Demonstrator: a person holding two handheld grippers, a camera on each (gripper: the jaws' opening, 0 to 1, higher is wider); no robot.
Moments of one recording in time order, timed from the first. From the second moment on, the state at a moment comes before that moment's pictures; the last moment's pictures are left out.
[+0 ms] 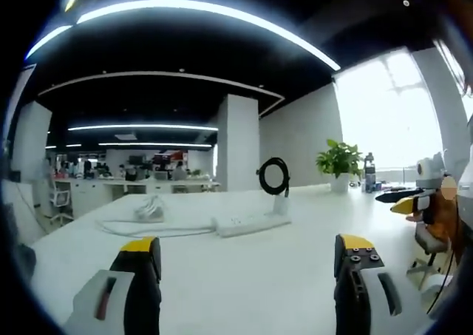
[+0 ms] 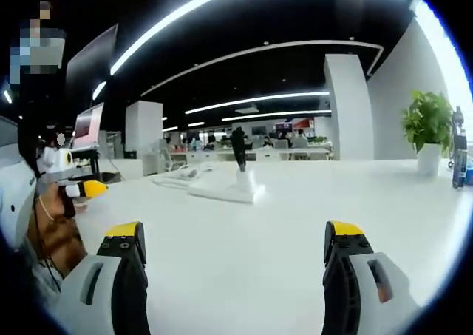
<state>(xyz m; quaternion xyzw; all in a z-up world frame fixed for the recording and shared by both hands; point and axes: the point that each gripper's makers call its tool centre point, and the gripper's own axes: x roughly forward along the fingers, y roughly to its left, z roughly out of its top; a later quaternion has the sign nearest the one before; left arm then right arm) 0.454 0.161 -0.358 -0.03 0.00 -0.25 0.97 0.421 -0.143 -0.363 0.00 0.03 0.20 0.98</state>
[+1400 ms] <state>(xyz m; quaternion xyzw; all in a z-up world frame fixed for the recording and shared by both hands) 0.447 0.154 -0.360 -0.03 0.02 -0.26 0.97 0.415 -0.135 -0.342 0.01 -0.03 0.22 0.98</state>
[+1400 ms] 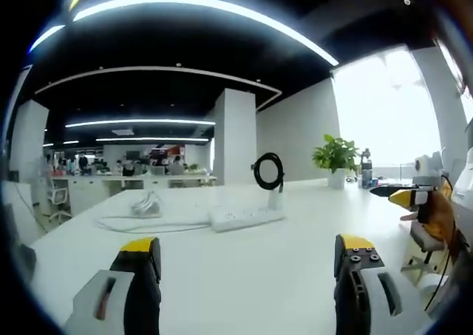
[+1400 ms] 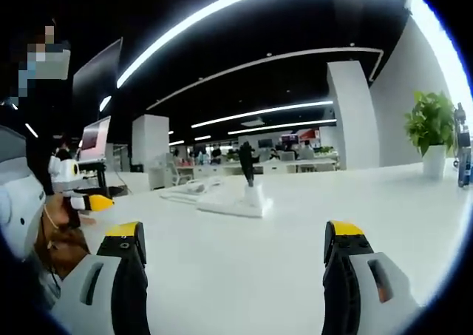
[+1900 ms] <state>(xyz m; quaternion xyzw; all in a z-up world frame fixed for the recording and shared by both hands) 0.445 0.157 -0.357 -0.04 0.02 -0.26 0.97 0.415 -0.148 -0.341 0.00 -0.03 0.19 0.98</state>
